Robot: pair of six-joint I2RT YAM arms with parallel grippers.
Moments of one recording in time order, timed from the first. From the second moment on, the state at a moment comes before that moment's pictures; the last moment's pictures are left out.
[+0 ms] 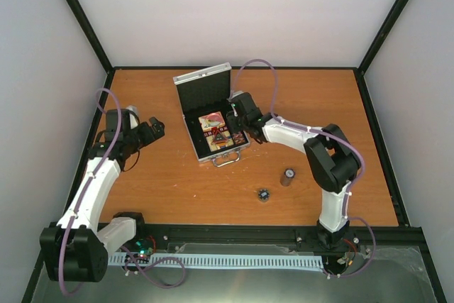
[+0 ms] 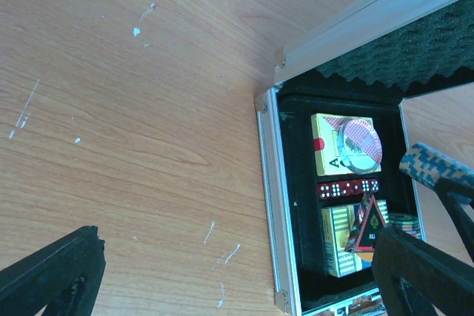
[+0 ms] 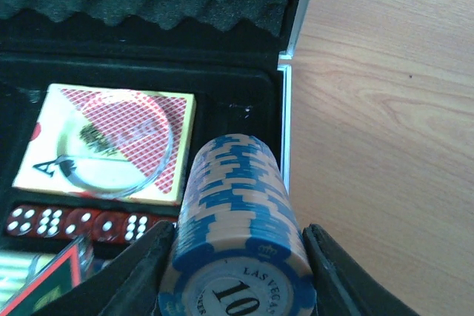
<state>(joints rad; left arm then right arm) 0.00 1.03 0.78 -0.52 0.21 -0.54 0.67 1.88 1.26 -0.13 0.15 0.17</state>
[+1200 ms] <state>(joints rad) 0.00 1.06 0.79 -0.55 0.21 -0.52 0.54 1.82 1.41 -0.33 -0.02 0.33</state>
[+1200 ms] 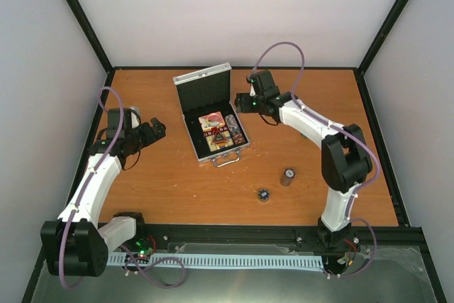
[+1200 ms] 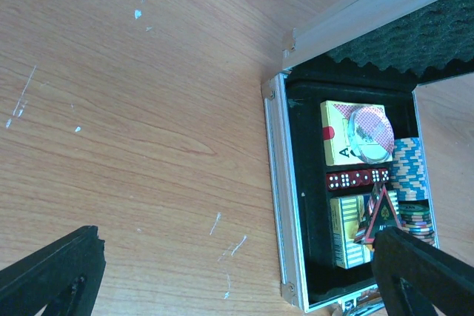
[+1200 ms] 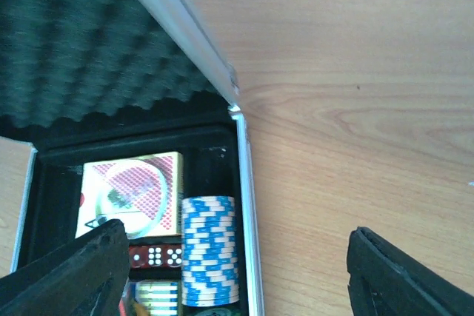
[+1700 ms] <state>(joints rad) 0.00 1.06 0.77 -0.46 0.33 -0.45 0.49 2.17 1.82 -0.65 -0.26 0.46</state>
